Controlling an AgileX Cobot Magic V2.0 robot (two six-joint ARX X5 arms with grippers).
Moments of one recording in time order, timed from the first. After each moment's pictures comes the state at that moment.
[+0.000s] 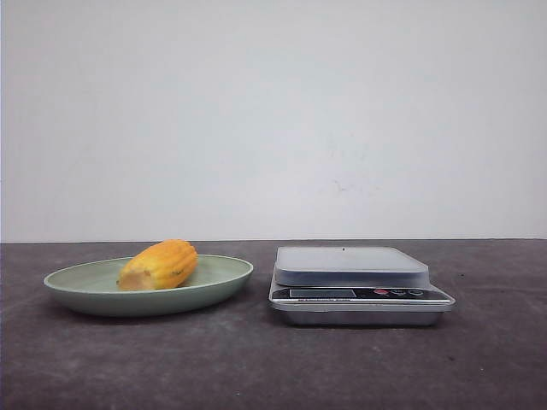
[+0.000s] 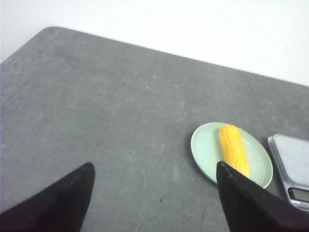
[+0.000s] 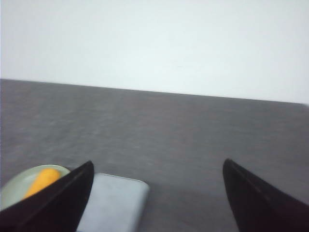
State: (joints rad) left arm -0.35 0.17 1.17 -1.32 -0.33 -0.33; right arm 0.21 0.90 1.63 -1.05 -0.02 0.09
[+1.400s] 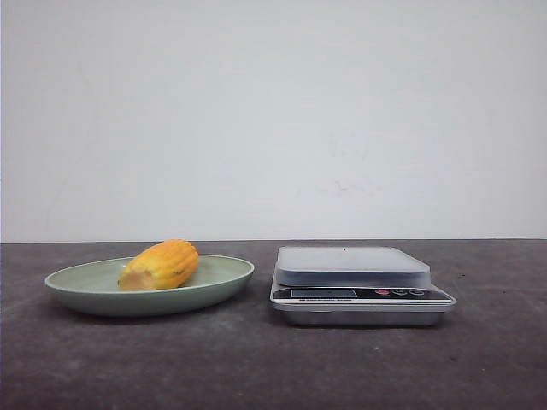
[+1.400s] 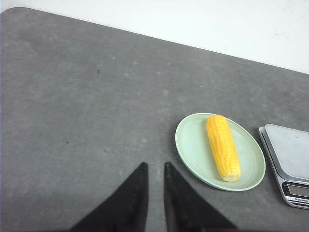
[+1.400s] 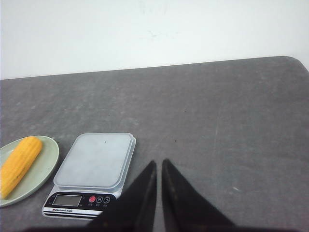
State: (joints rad) left arm -0.35 0.17 0.92 -1.12 -0.26 -0.34; right arm 0.21 0.22 0.86 -0.89 0.03 0.22
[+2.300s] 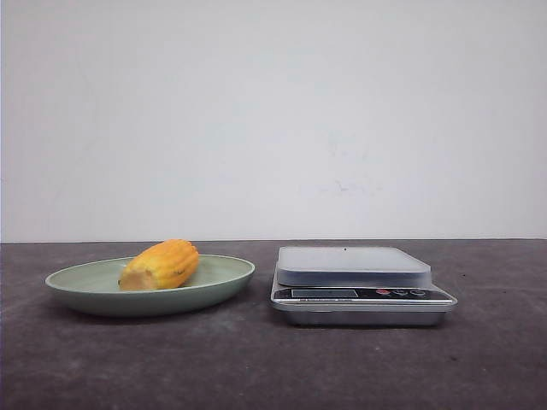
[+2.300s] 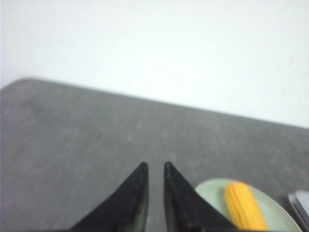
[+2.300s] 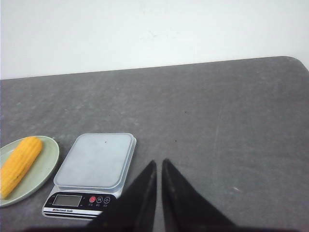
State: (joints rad) left arm -0.11 0.05 0.44 -0.42 -0.13 -0.18; right arm 0.21 0.22 0.86 -0.89 0.03 0.22
